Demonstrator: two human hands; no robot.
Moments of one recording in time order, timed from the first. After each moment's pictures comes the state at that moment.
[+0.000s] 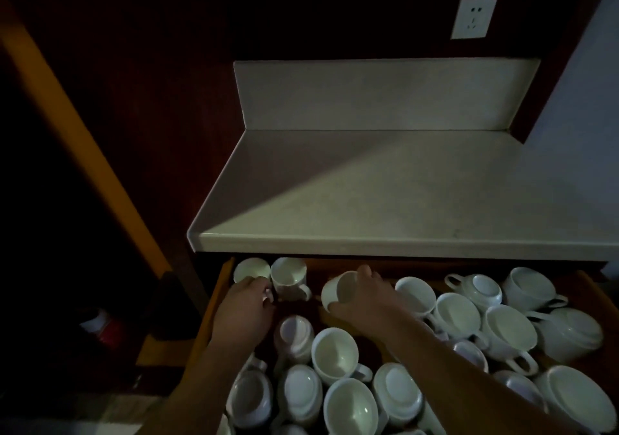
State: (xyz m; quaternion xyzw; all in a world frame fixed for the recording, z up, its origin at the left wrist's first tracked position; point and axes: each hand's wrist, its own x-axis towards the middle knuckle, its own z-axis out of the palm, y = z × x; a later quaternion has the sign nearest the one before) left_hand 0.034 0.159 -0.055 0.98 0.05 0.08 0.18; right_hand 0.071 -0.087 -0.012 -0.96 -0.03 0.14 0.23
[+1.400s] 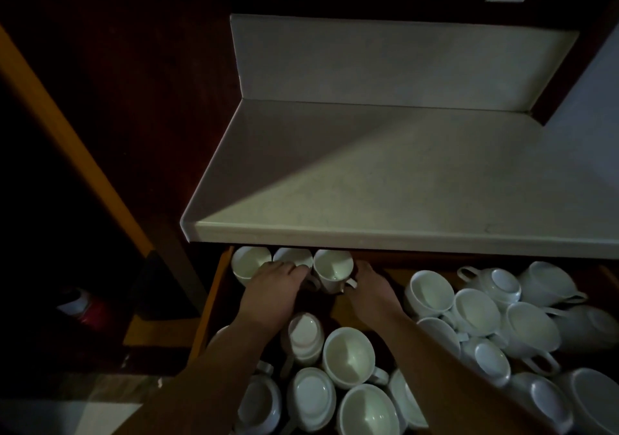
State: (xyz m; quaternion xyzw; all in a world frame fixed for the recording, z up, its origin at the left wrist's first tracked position) left_hand 0.091 0.150 -0.090 0.99 -0.12 0.06 0.08; right_hand 0.113 -0.060 -0.080 -0.94 0.02 0.11 0.31
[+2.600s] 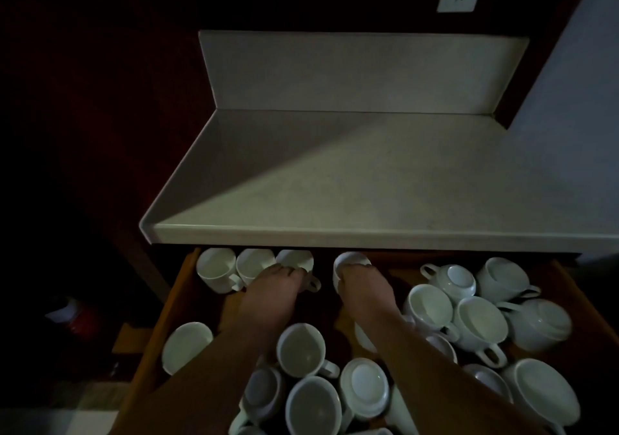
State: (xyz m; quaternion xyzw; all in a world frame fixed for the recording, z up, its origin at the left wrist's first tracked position) left_hand 0.083 0.066 -0.059 0.99 -0.12 0.00 0.07; right_hand 0.106 -0.121 -0.050 -0.99 -0.04 0.08 0.13
